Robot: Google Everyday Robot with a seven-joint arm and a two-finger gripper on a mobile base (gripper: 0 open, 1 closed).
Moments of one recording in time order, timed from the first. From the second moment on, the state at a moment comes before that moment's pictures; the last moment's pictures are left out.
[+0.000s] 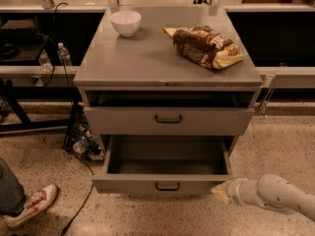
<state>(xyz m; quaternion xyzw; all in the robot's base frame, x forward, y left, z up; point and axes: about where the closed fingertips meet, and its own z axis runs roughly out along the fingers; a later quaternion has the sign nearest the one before) 0.491 -0.245 0.402 -0.31 0.89 0.16 0.29</state>
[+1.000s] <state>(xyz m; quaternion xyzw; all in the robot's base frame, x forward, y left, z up) 0.567 -0.226 0.405 -0.38 0.86 0.12 0.32</state>
